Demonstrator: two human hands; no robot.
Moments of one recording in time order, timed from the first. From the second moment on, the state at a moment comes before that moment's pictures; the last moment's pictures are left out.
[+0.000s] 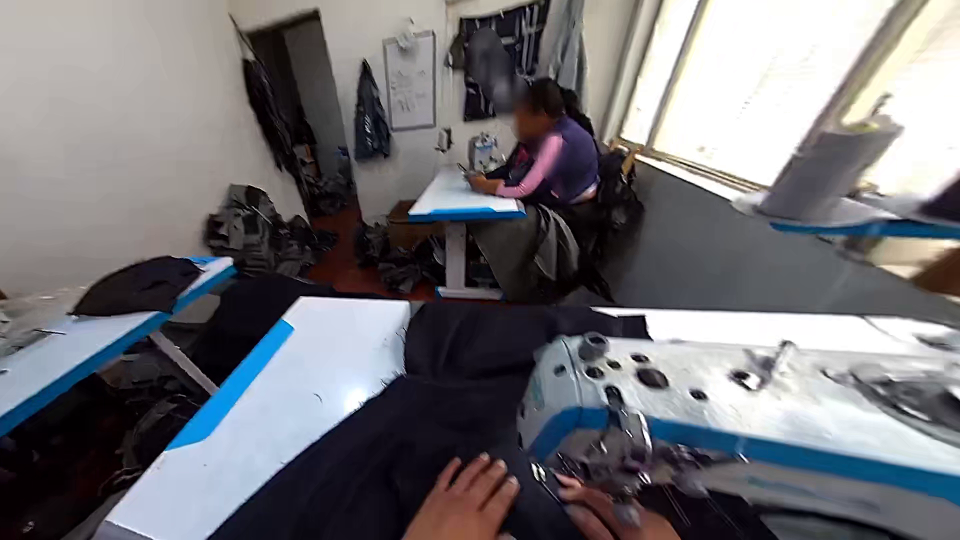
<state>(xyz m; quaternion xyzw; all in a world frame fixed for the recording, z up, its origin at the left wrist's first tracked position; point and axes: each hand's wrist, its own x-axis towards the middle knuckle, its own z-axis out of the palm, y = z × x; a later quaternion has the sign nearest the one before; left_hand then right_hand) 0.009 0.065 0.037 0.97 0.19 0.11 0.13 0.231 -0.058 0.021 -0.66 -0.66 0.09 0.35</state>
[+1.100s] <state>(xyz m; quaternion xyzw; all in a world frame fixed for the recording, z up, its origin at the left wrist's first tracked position) -0.029 0.023 0.002 0.94 0.25 0.24 0.02 0.264 -0.057 0.011 -0.61 -0.65 0.09 0.45</state>
